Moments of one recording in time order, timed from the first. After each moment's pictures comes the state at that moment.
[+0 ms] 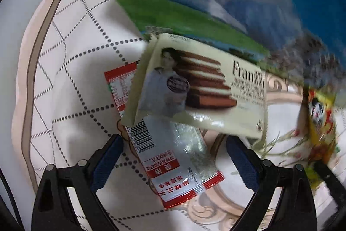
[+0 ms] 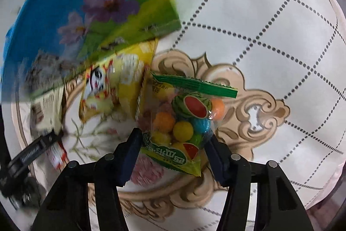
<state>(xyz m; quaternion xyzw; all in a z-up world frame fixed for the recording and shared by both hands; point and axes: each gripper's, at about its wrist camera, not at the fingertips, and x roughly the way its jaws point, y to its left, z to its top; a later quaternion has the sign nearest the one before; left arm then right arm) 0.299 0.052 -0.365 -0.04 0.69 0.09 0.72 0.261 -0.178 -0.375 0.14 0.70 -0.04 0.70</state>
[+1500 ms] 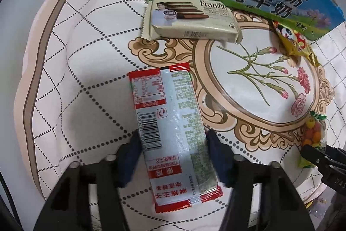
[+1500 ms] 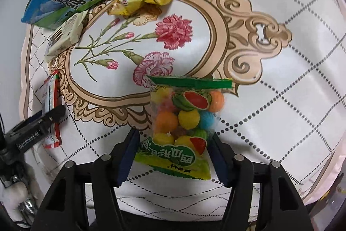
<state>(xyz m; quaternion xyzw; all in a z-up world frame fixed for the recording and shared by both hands) 0.201 0.062 -0.356 -0.03 0.68 0.02 0.73 0.151 -0.128 -0.369 0.10 0.72 0.04 0.69</state>
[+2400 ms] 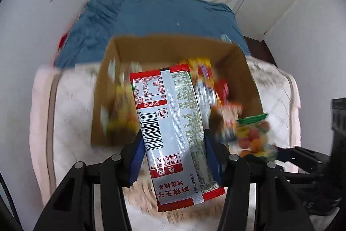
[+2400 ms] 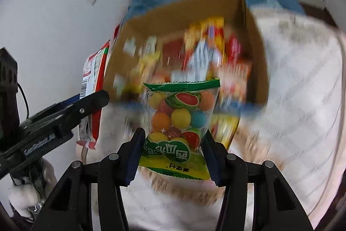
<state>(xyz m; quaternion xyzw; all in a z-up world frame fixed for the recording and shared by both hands) 0.378 0.022 -0.168 -0.05 0.55 -0.09 0.83 0.311 -0.123 -0.207 0.13 0.60 0.14 0.78</state>
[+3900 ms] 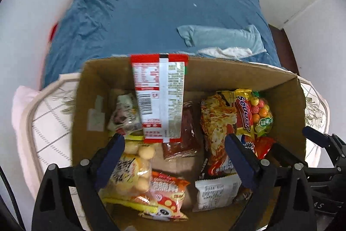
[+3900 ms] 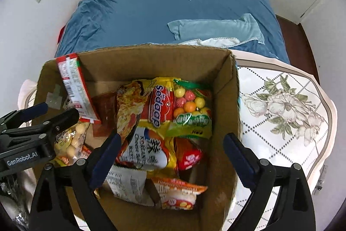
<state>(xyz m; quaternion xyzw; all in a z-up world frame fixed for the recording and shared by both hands) 0.517 0.027 -0.241 -0.04 0.63 -0.04 0.78 0.498 -0.136 -0.259 0.00 0.64 0.02 0.77</state>
